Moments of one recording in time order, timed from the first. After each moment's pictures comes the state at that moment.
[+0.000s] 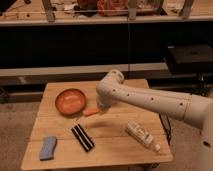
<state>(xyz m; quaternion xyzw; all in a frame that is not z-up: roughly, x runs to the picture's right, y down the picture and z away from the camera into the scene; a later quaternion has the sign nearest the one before) -0.025 0.098 0.784 -0.23 -0.13 -0.11 0.96</state>
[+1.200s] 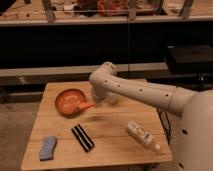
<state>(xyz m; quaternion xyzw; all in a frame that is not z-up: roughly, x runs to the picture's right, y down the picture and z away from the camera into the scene) -0.050 0.062 0.804 -0.24 -0.13 -0.11 0.96</state>
